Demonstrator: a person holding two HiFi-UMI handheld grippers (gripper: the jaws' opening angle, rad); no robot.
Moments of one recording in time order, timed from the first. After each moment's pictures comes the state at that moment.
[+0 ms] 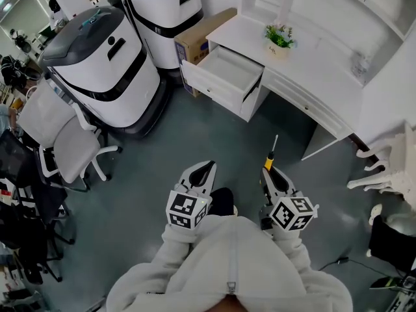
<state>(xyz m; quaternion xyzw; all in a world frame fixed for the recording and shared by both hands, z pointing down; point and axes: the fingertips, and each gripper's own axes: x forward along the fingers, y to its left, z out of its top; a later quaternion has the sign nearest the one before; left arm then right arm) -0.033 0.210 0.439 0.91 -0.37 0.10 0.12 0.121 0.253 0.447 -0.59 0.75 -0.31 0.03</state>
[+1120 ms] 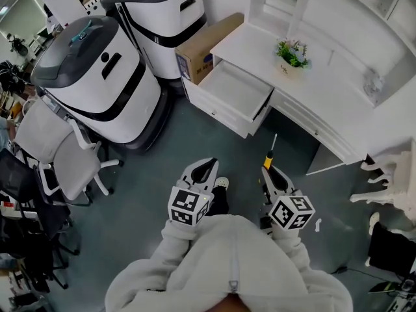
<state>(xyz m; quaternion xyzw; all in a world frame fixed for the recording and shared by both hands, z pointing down) -0.020 0.056 0.442 0.92 -0.36 0.12 0.12 0.123 0.102 0.453 -0.59 0.74 -0.32 0.03</state>
